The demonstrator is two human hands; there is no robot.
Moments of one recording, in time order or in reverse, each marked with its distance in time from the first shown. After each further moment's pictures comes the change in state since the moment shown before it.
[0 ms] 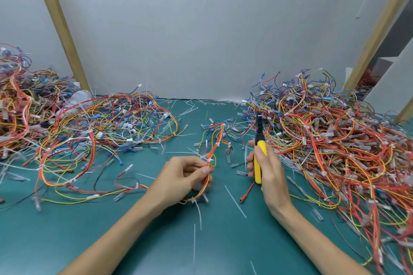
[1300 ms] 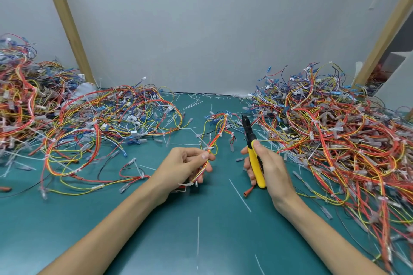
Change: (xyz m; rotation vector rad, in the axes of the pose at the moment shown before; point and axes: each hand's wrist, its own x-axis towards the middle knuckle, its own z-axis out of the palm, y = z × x) left_hand 0.007 -0.003 -0.006 -0.123 -0.018 -0.071; right_hand 0.004 0.000 0.001 0.112 -0.155 0.177
